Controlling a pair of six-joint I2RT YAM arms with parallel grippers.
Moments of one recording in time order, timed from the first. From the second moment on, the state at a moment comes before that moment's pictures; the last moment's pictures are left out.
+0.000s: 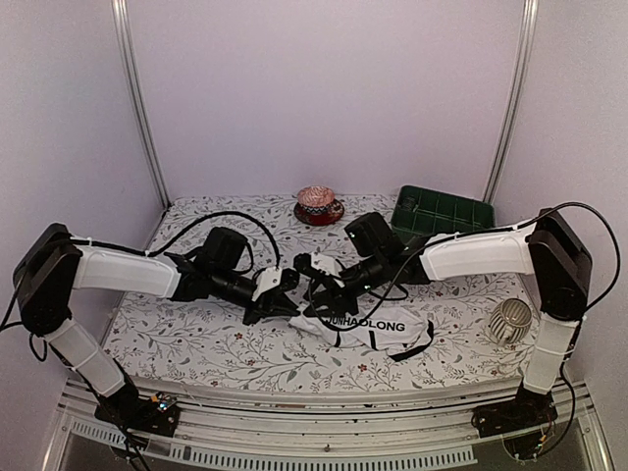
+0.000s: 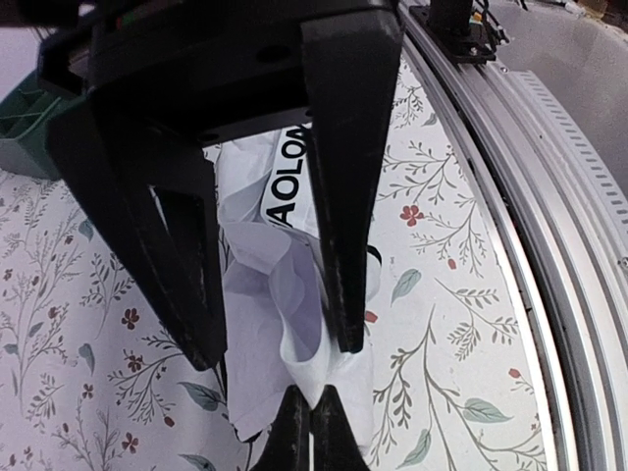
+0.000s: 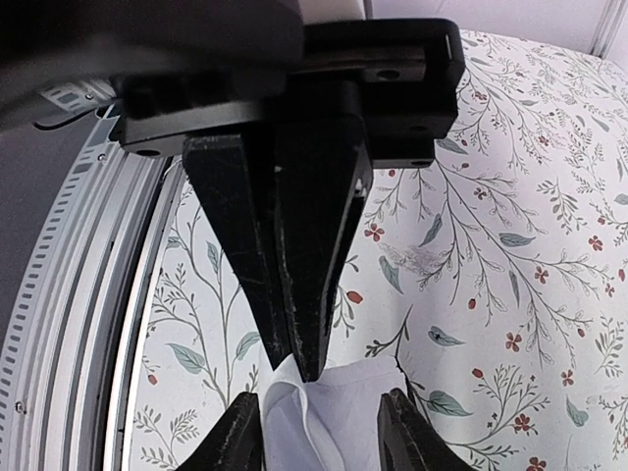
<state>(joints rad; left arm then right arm) -0.71 1.59 0.80 0.06 0.71 0.66 0.88 1.87 1.24 -0.11 -0.63 -0.43</state>
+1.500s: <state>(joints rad) -0.68 1.73 0.91 -0.06 0.68 0.72 0.87 1.48 1.11 -0.14 -0.42 -0.38</state>
